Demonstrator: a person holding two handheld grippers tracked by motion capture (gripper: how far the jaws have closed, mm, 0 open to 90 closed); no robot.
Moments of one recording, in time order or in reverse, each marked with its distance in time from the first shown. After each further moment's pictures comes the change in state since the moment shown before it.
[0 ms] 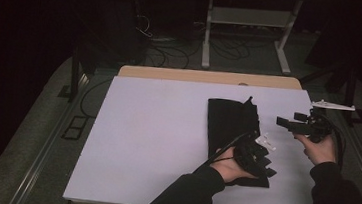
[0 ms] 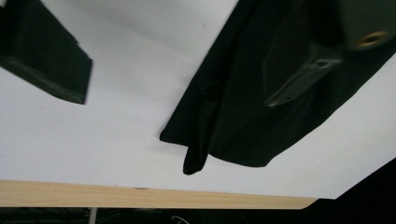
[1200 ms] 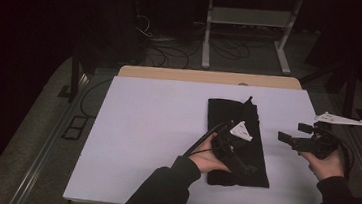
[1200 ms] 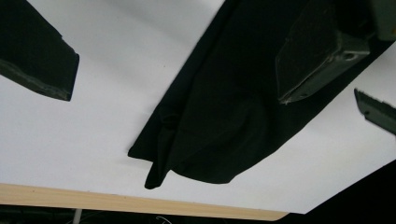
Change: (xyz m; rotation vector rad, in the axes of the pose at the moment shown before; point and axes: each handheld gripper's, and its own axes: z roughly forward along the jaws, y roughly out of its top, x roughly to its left) left arm 0.010 -0.017 -0.062 -0.026 0.103 -0.012; right arm 0.036 -0.022 -0.038 -0.005 0.033 -0.073
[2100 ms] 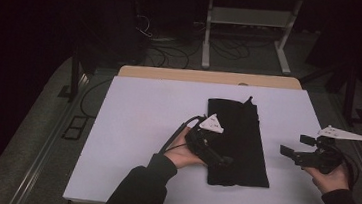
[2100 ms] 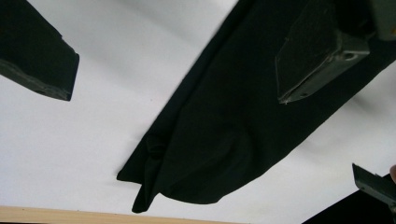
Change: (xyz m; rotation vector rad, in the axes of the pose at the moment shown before) left arm 0.024 -0.035 -0.051 -0.041 0.070 -0.044; right arm 0.011 -0.028 -0.017 0.014 0.009 -0.013
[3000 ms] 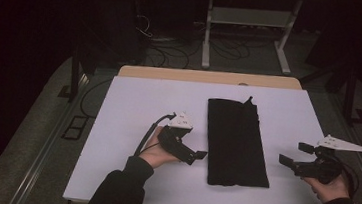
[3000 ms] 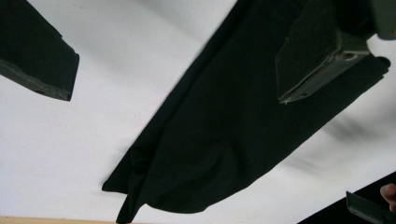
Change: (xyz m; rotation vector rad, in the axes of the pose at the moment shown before) left arm 0.026 -0.044 -0.047 -0.050 0.098 -0.076; right arm 0.010 -0.021 -0.006 -0.009 0.026 -0.019
